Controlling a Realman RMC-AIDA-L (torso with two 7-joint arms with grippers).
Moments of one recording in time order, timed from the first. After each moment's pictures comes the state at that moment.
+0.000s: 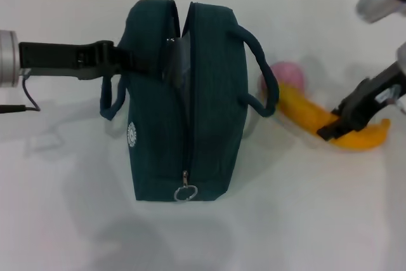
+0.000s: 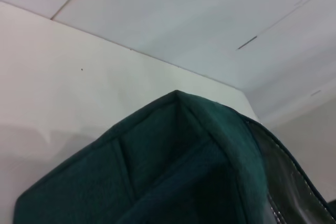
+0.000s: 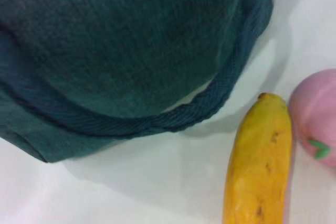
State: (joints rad) left arm -0.54 -2.04 0.77 0.97 2.05 1.61 -2.47; right arm 0.84 2.01 -1.13 -0.92 -2.51 -1.58 2.17
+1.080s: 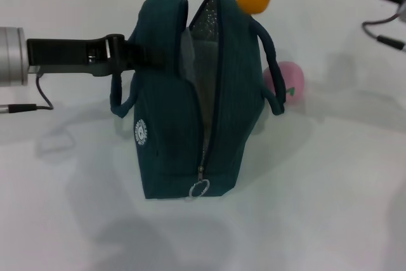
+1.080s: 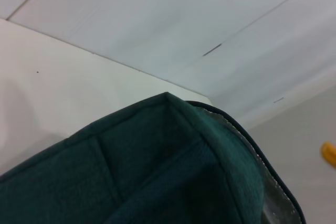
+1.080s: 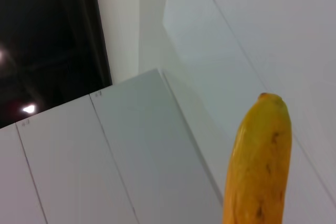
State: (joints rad) left arm -0.54 -2.07 0.76 0.97 1.98 1.65 -2.46; right arm 0.82 2.02 -0.74 -0.41 -1.47 -1.75 1.54
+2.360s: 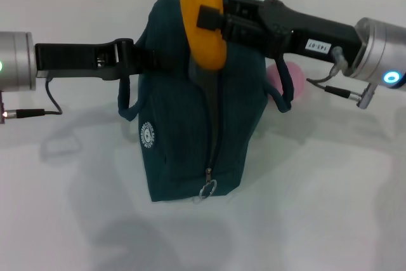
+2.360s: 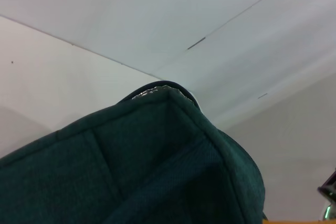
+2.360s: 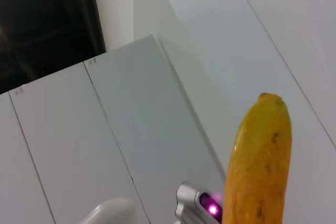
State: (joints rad) left arm -0.54 -2.08 0.77 0.96 1.96 1.67 -2.45; right arm 0.90 2.03 -0.86 -0.08 -1.44 -1.67 1.23
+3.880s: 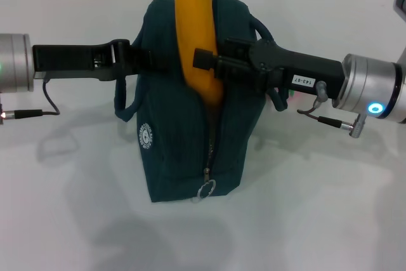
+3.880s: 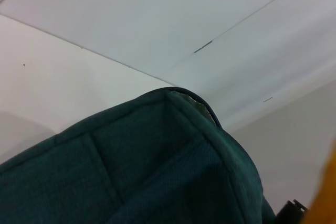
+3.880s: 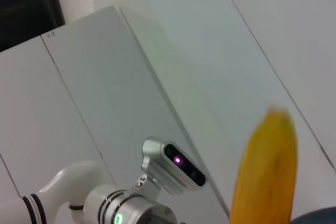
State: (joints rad) left arm -0.54 -2.07 0.77 0.93 1.96 1.65 -2.43; right arm 0.90 2.03 -0.88 0.06 -1.45 -1.57 1.15
